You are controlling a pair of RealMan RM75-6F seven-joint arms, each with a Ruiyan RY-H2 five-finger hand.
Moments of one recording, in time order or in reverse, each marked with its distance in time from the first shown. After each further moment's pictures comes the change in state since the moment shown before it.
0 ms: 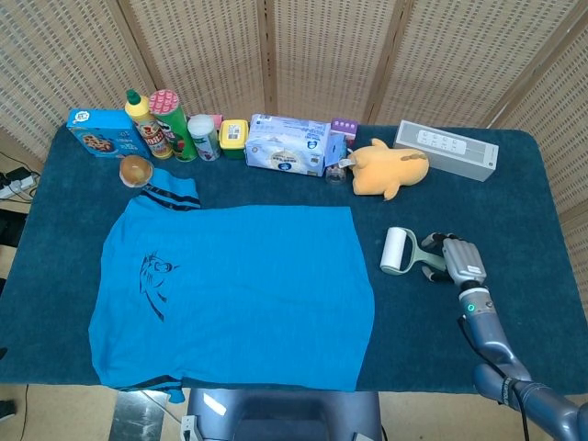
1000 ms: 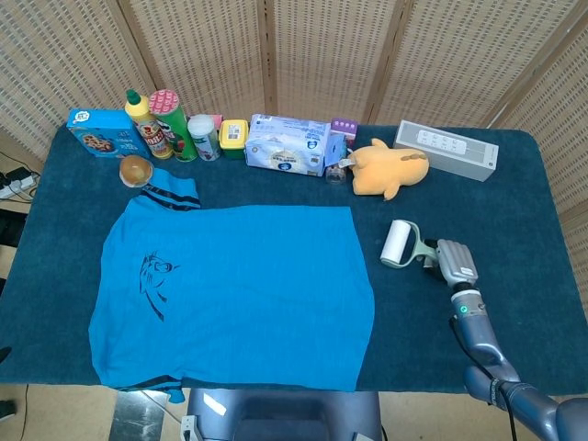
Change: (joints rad) left arm -0.010 -0.005 -0.004 -0.014 -0.022 -0.020 0.029; right arm -0.001 -0.064 -0.014 0.085 -0.050 0.043 0.137
